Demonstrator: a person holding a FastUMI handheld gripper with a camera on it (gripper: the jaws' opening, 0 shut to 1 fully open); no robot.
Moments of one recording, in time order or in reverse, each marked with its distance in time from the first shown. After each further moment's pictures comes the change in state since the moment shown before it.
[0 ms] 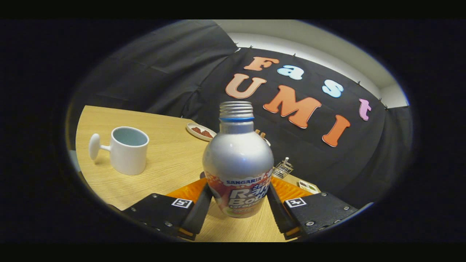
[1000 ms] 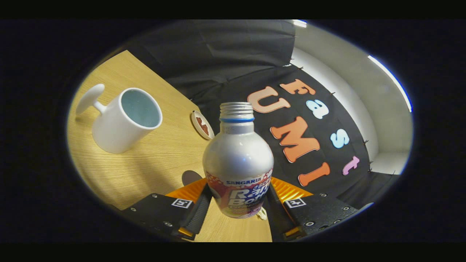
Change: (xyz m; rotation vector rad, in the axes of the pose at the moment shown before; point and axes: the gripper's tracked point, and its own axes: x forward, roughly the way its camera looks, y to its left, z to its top) arm 0.026 0.021 0.032 -0.532 -0.077 -0.096
